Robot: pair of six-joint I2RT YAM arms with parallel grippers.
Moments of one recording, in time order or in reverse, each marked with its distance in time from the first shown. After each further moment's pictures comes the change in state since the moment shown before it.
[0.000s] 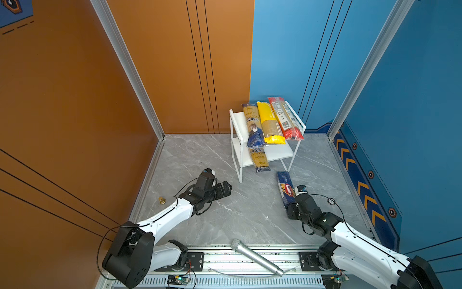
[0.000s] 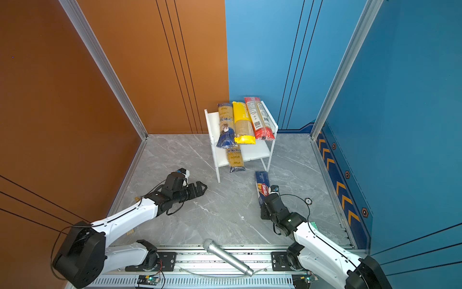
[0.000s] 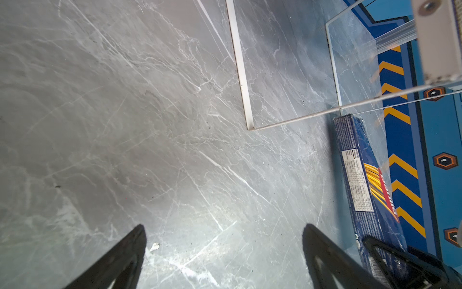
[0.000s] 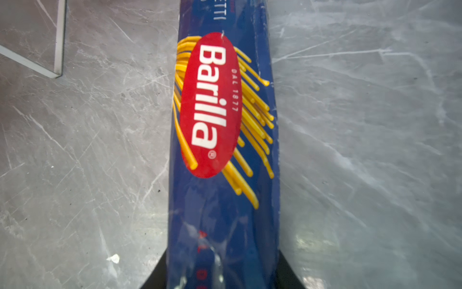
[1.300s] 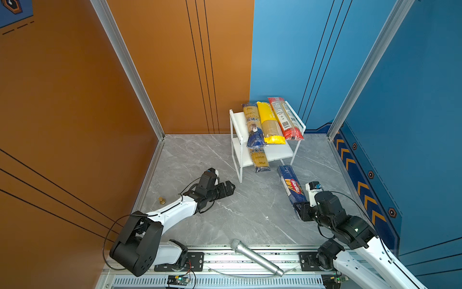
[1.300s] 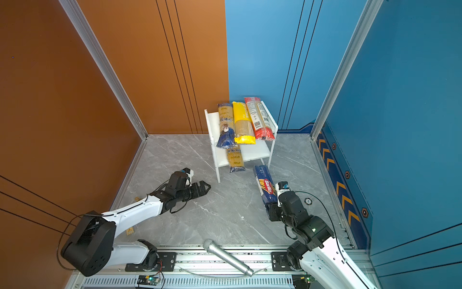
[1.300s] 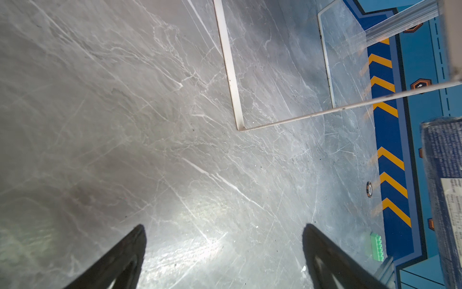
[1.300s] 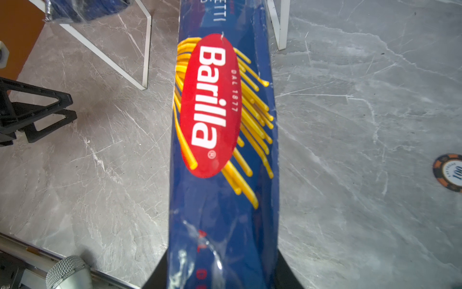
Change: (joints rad) left arm 0.000 0.100 0.000 0.116 0.067 -0.003; right arm -0.003 -0.269 0.287 -0.424 -0.096 -0.105
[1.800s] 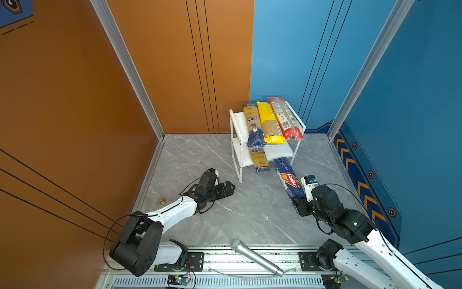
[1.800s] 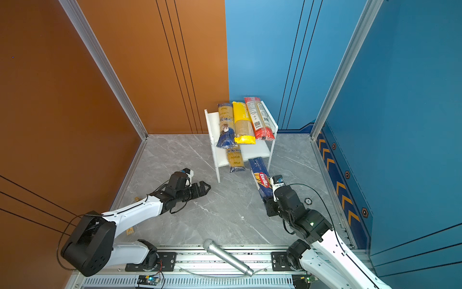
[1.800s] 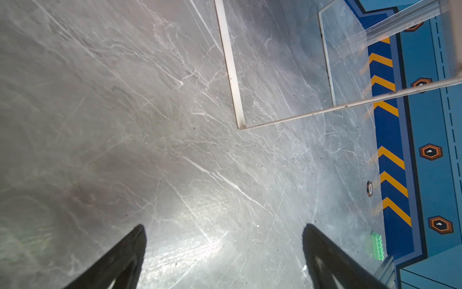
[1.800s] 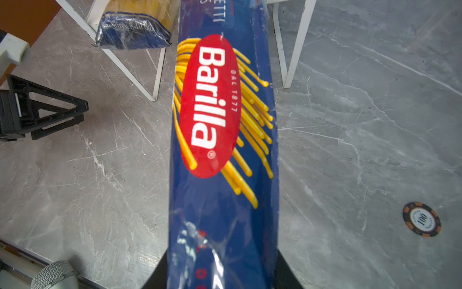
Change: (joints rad) left arm 0.000 -0.003 -0.015 0.004 0.000 -0.001; right arm 0.057 0.119 0.092 0.056 0.082 -0.104
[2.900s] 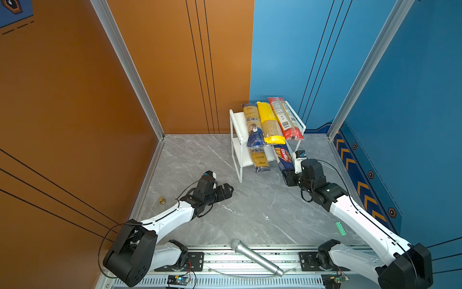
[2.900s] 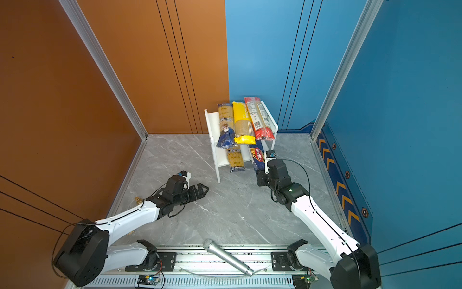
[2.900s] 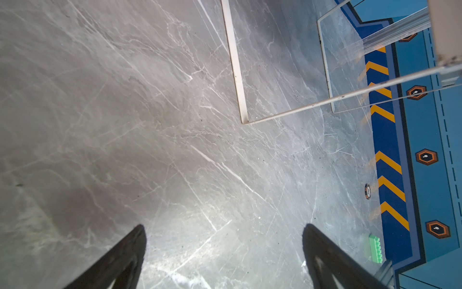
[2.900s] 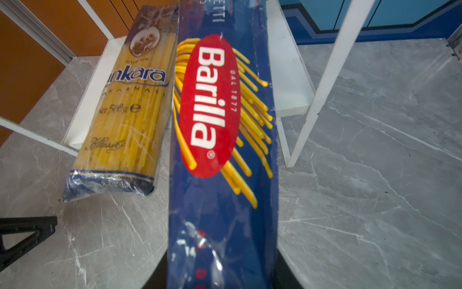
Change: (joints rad) left arm -0.016 -0.093 -0.053 -0.010 -0.040 -0.033; right arm -0.197 0.422 0.108 0.465 -0.095 -0.070
